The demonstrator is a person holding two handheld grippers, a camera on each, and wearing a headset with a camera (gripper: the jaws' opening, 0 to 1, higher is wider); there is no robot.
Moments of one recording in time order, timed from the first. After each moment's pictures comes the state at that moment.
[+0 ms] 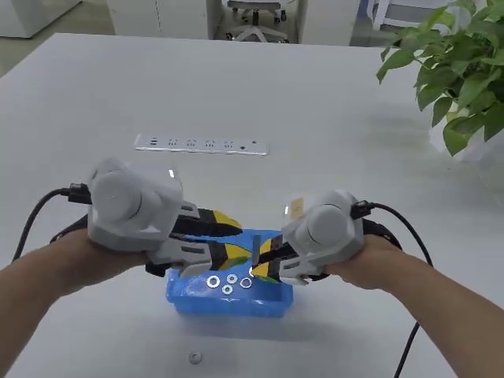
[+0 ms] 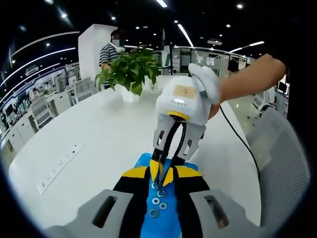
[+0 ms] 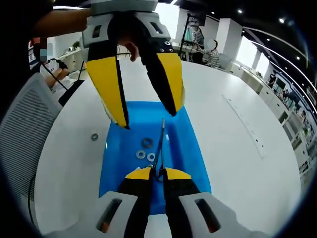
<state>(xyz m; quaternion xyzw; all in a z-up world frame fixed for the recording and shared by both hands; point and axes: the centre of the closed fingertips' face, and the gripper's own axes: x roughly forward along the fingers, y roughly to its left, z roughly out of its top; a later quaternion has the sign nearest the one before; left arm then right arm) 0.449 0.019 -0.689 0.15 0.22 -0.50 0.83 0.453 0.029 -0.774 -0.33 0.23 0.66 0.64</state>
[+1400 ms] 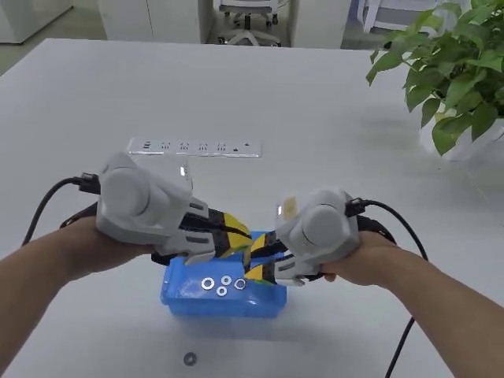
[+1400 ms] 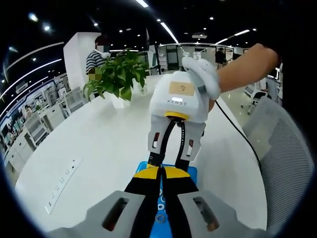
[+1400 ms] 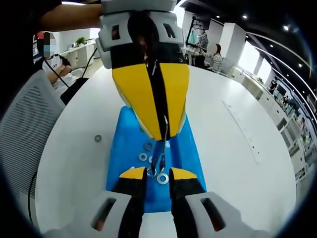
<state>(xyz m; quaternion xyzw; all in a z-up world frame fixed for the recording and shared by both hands) 0.446 0.005 -0.678 0.20 0.19 -0.53 0.80 0.449 0.025 -0.759 -0.34 0.21 0.66 0.64</state>
